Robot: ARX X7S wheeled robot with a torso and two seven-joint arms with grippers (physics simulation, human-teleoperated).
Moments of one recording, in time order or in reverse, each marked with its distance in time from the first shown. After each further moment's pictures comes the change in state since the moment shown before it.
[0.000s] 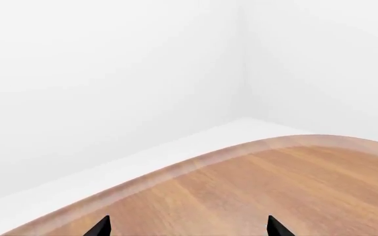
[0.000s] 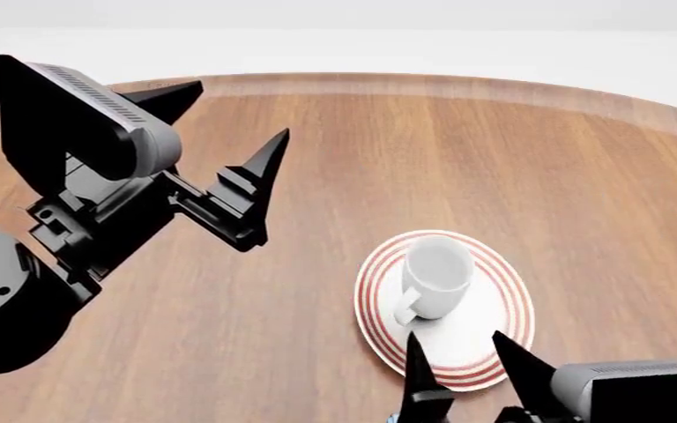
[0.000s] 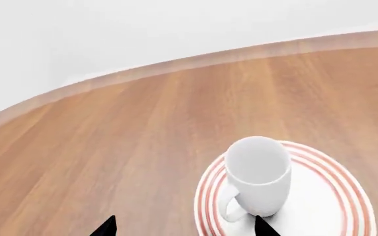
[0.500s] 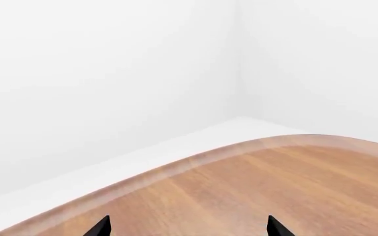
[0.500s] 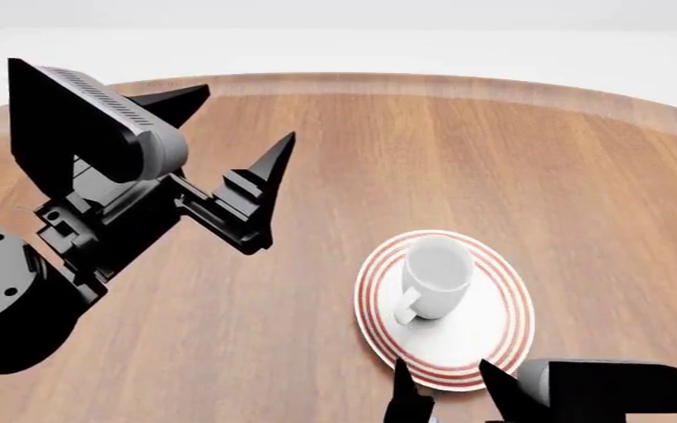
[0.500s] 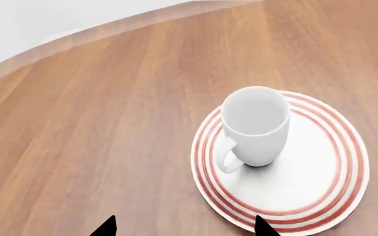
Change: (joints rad) left arm 0.007 0.013 0.000 -0.002 -0.001 0.000 0.004; right arm 0.285 -0.113 -0.352 -0.001 0.143 -0.170 0.180
